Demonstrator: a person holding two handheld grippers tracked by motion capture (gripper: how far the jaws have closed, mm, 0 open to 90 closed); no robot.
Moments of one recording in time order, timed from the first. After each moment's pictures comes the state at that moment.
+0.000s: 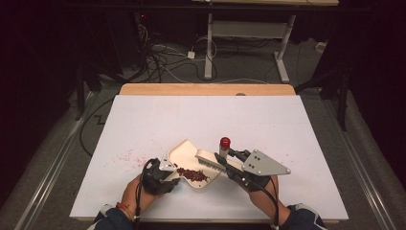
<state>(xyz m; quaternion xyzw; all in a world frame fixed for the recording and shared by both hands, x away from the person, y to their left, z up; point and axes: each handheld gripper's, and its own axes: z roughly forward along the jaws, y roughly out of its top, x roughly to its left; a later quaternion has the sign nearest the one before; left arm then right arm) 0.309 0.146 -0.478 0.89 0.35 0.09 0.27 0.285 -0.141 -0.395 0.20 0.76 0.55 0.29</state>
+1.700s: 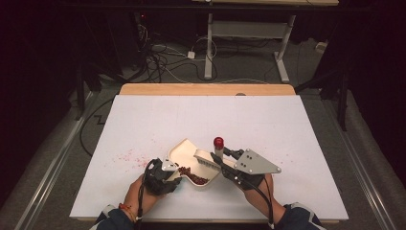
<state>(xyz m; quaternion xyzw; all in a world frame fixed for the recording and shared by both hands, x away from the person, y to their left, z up) 0.307 0.139 -0.478 0.89 0.36 0.10 0.27 0.291 -0.129 -0.403 0.20 0.77 0.53 0.29</state>
